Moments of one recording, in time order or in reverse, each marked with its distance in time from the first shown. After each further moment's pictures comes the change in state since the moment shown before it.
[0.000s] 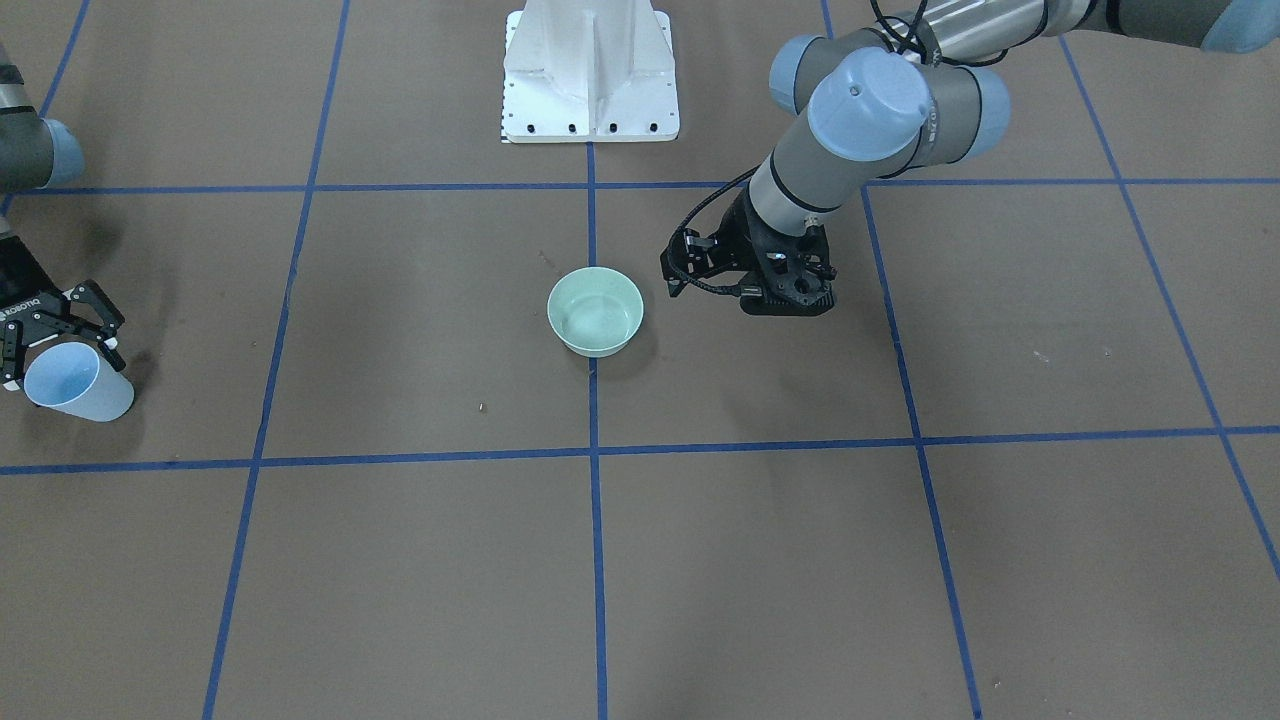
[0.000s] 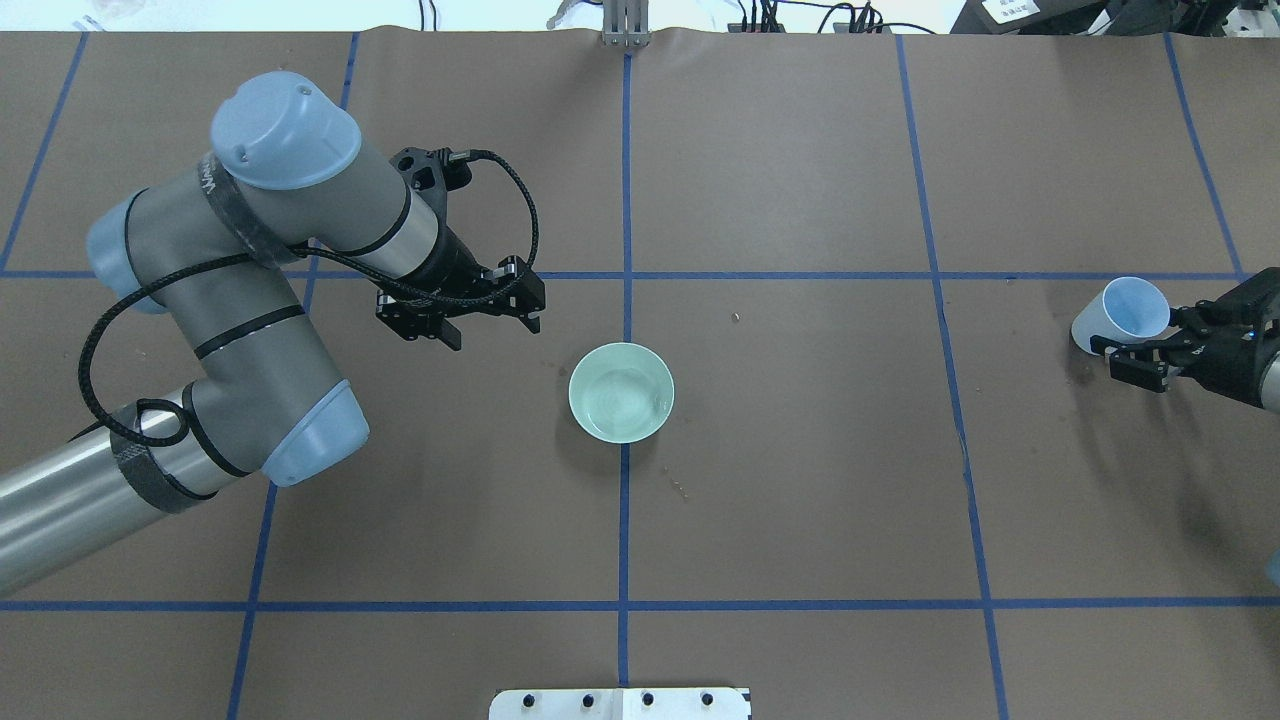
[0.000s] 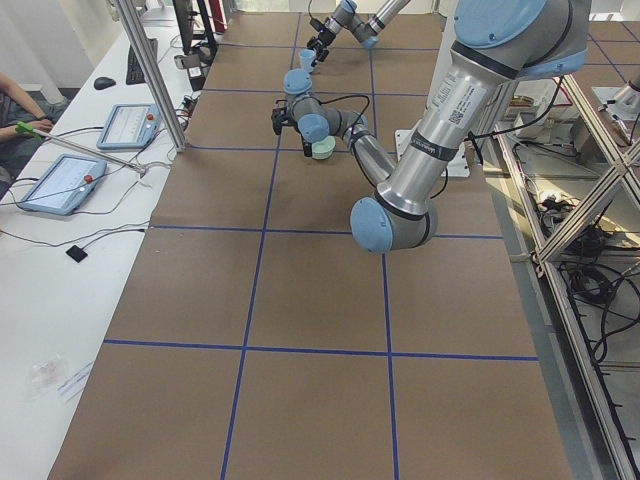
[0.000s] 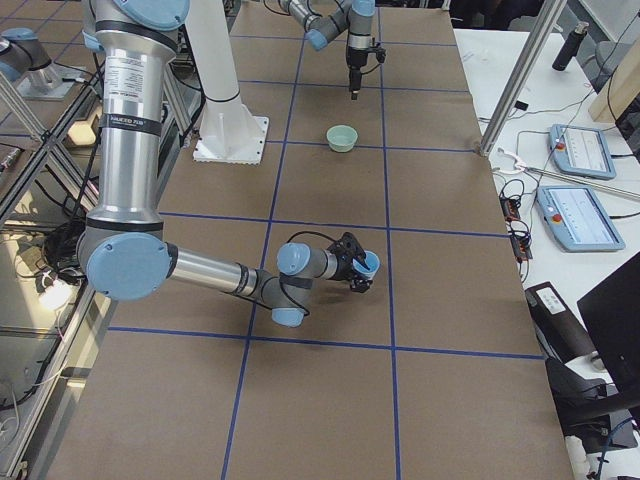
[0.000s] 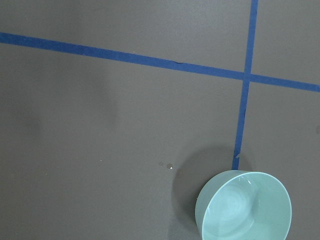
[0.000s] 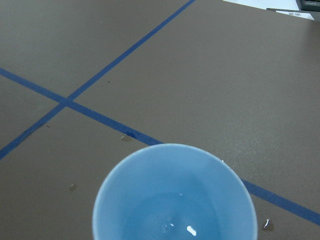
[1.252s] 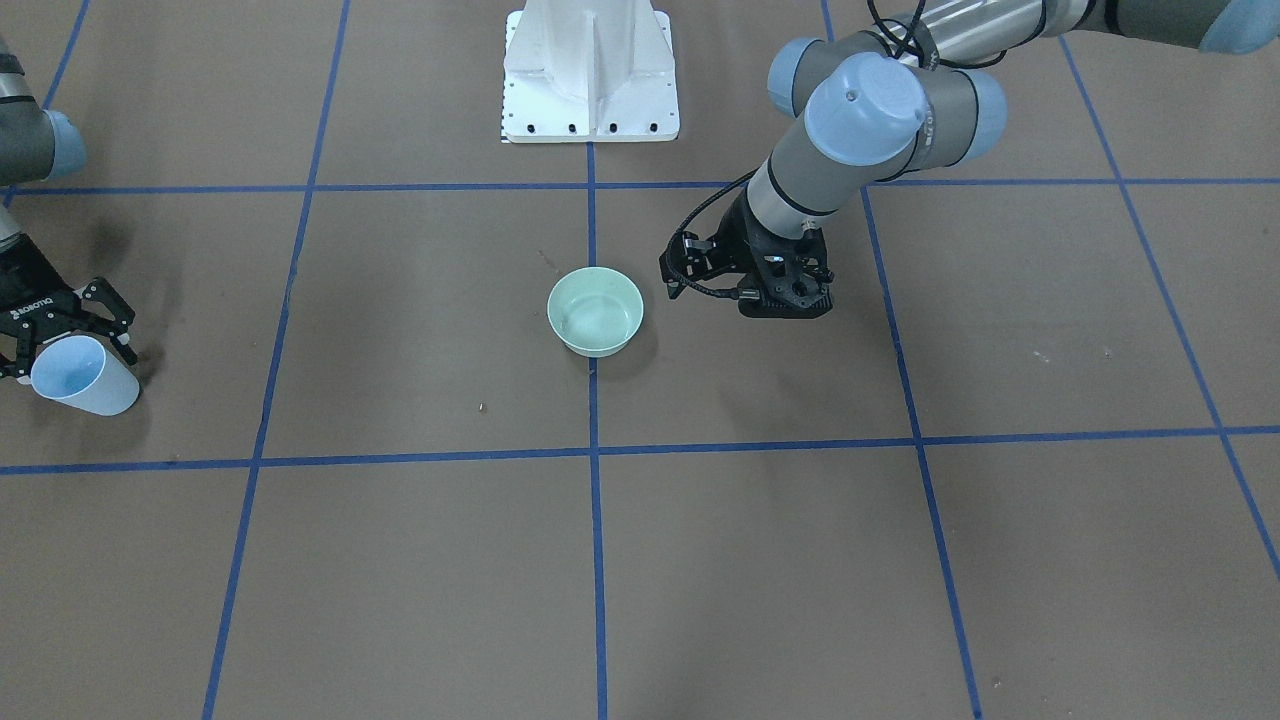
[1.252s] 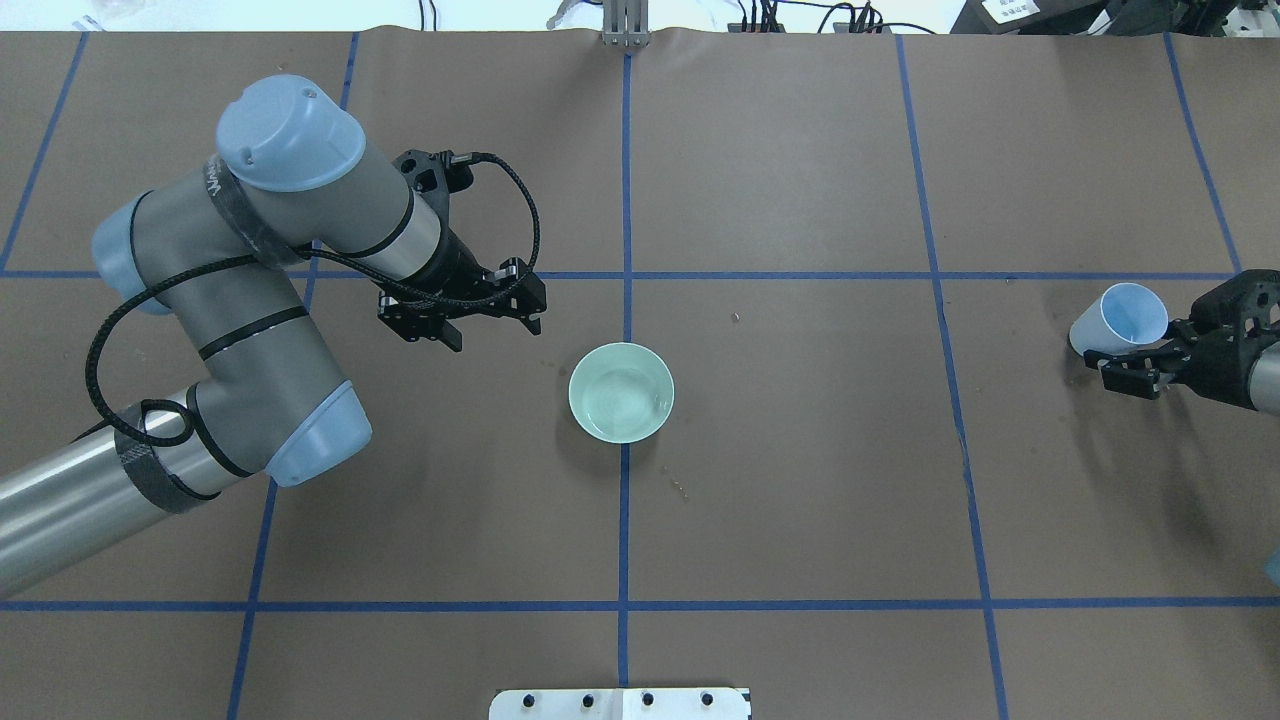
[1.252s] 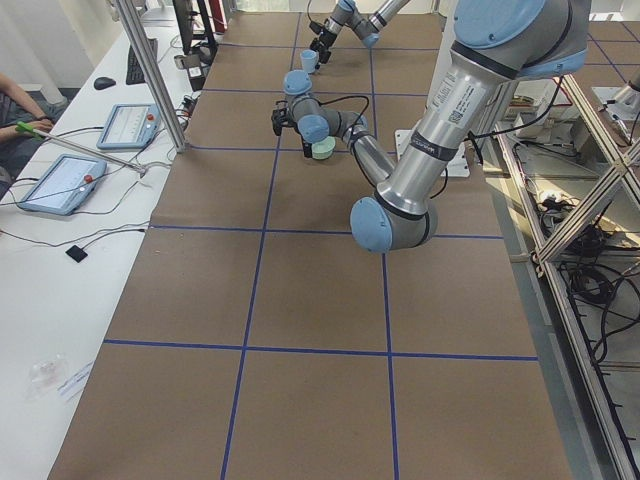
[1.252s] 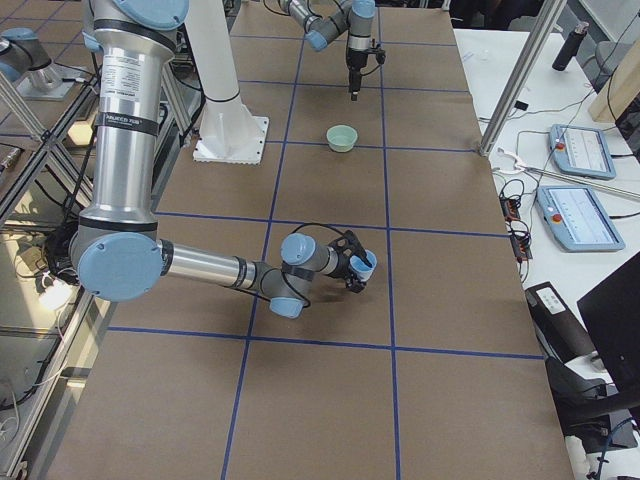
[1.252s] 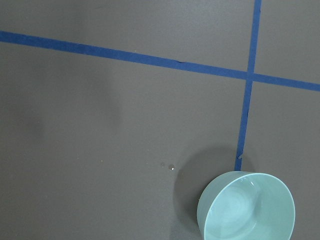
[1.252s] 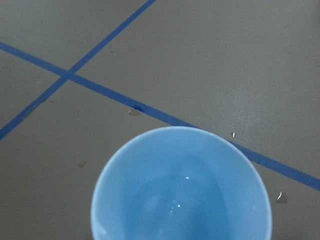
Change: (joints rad) left arm 0.003 -0.003 0.009 -0.001 0.001 0.001; right arm 0.004 -0.014 0.048 -0.138 0.076 -0.002
